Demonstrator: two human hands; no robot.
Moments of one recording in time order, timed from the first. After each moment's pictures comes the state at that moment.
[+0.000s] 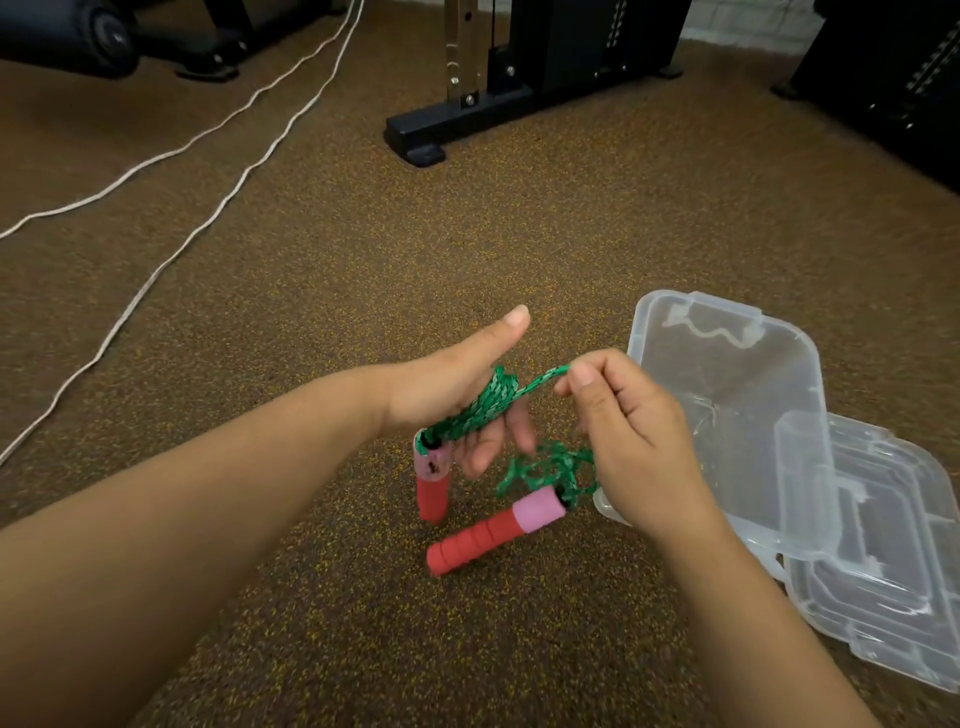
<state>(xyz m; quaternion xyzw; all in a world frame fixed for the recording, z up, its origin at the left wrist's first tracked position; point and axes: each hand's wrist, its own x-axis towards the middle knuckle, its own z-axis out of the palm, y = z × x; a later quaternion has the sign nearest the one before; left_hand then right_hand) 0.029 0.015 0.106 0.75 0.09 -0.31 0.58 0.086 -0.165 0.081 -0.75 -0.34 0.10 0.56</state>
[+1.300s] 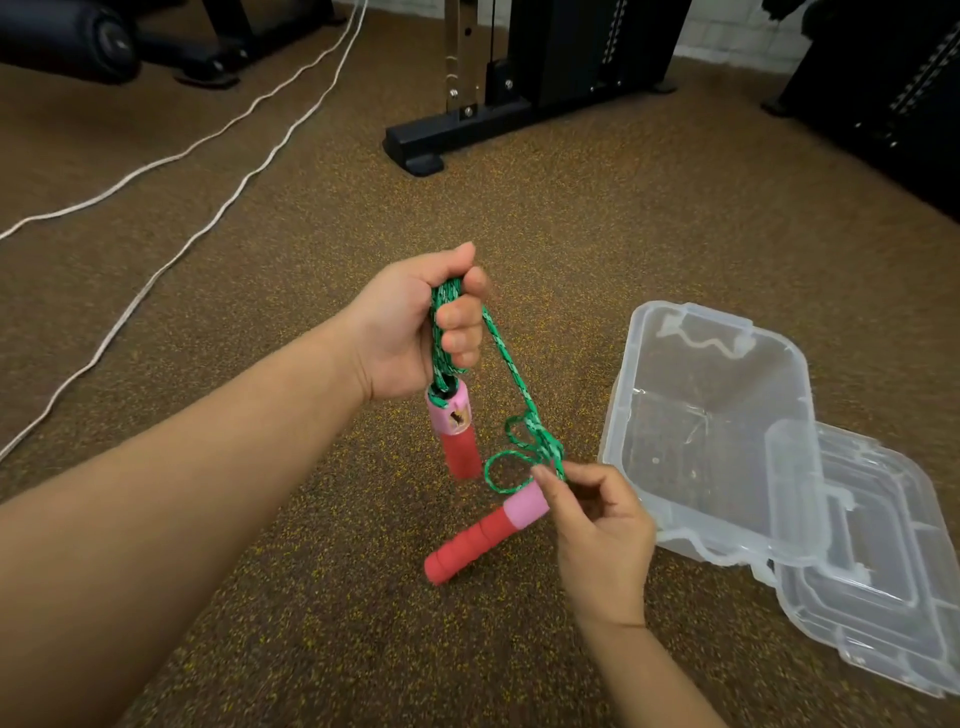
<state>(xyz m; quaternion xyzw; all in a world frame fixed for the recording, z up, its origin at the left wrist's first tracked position) 0.038 0.030 0.141 0.47 0.19 -0.04 0.86 0.040 -0.167 -0.002 -0.71 -0.11 0.03 0.69</state>
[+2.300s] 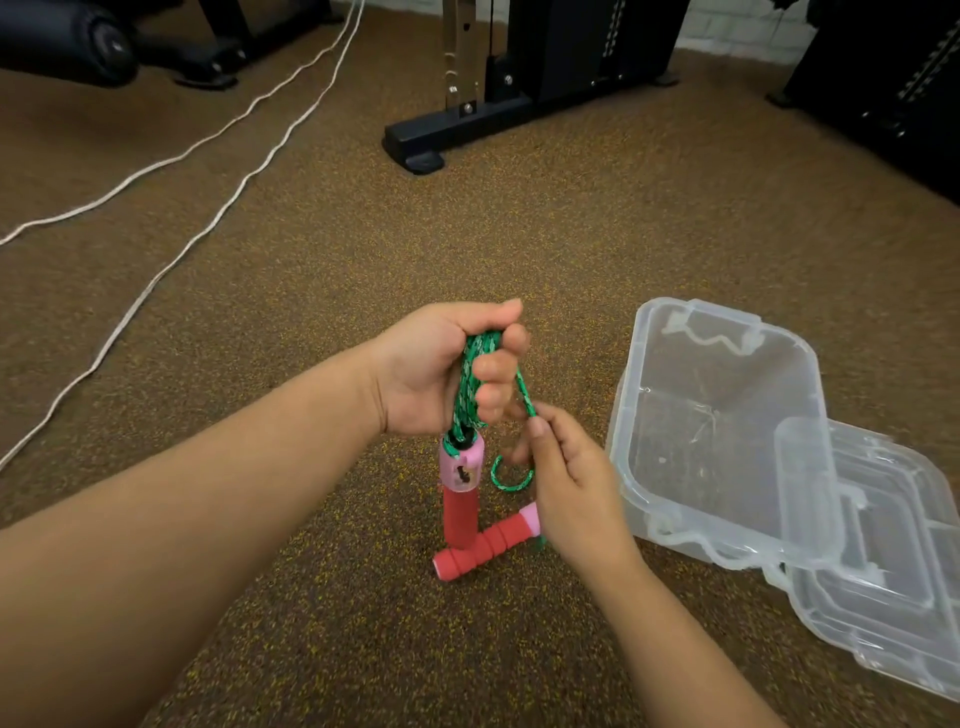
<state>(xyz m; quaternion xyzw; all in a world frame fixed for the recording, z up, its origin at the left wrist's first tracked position) 0.038 0.012 0.126 0.46 0.17 -0.18 0.85 0.060 -0.141 0.029 -0.74 -0.27 0.17 0.59</state>
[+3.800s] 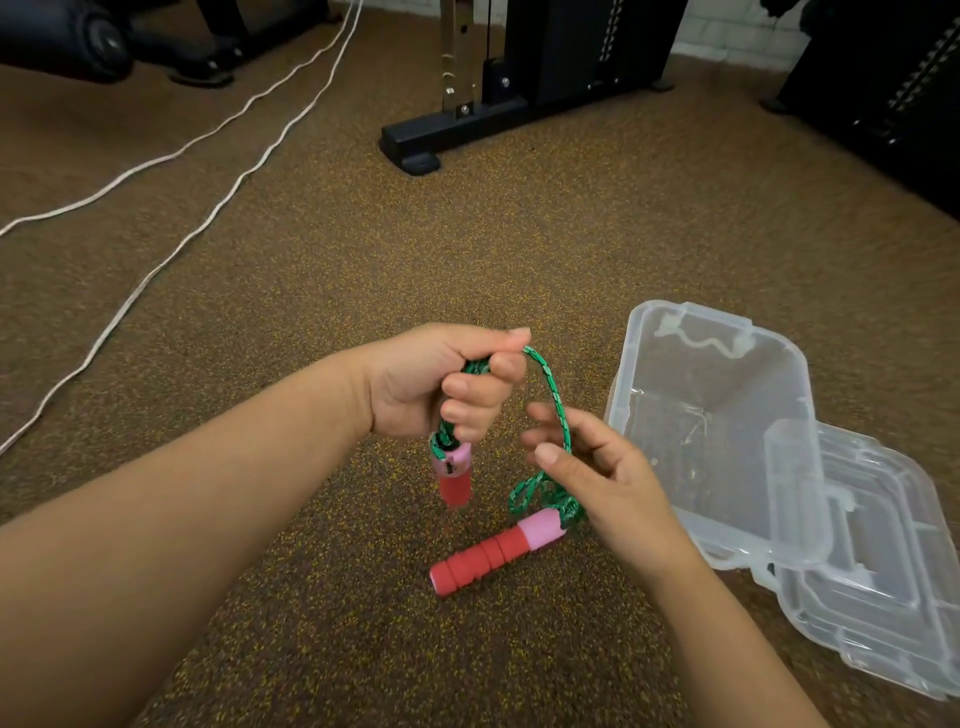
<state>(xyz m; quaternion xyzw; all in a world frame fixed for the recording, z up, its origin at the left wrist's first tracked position) 0.038 0.020 0.113 0.51 0.10 -0.25 0.82 0.078 -0.175 0.051 -0.64 -0.23 0.32 0.66</state>
